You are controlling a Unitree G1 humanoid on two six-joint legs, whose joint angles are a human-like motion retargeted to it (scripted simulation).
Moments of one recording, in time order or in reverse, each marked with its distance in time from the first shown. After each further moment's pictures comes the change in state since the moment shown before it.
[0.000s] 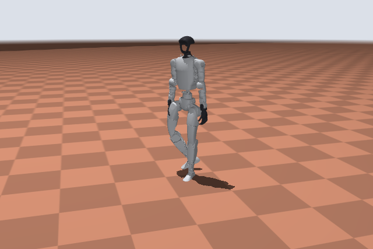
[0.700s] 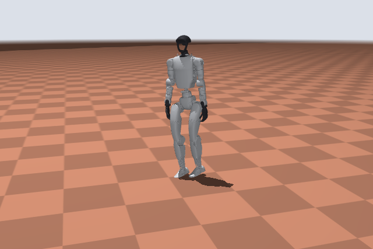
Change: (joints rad) left arm 0.003 -0.021 -0.078 0.035 -0.007 -0.017 0.010; right arm 0.005 0.021 -0.020 -0.070 -0.057 -0.026 0.025; waist -0.001 -0.198 -0.026; left_leg -0.135 -0.292 -0.416 0.333 -0.114 0.186; right_leg -0.193 0.112 0.710 -0.465 -0.008 0.140
